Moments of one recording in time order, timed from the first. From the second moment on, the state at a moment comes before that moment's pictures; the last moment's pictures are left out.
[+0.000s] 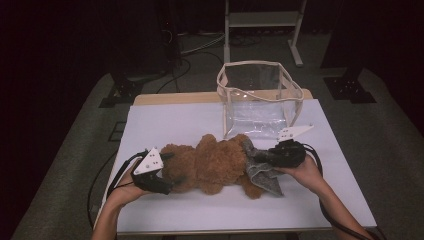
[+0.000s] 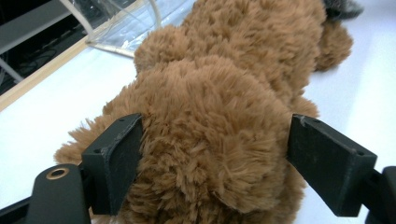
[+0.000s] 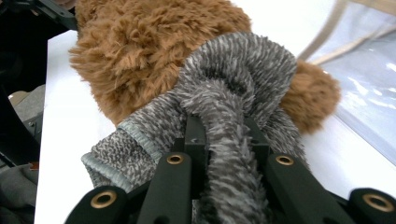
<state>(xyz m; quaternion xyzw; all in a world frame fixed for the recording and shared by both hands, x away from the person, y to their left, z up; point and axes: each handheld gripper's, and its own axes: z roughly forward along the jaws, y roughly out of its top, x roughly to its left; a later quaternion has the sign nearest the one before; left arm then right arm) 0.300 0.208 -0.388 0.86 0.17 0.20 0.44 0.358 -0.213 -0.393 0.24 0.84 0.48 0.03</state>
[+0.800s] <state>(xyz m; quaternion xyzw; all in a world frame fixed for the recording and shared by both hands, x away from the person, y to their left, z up) 0.306 0.197 -0.379 0.85 0.14 0.22 0.45 0.348 -0.205 -0.406 0.24 0.84 0.48 0.00</state>
